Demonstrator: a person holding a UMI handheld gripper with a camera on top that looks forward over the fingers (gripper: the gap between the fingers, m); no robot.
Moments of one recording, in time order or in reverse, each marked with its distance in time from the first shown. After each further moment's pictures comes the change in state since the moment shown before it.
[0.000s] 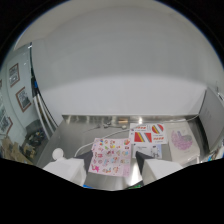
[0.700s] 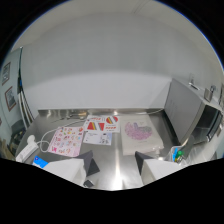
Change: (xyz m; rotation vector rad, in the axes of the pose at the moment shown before) arm 0.198 0.068 -0.094 0.044 0.208 -0.004
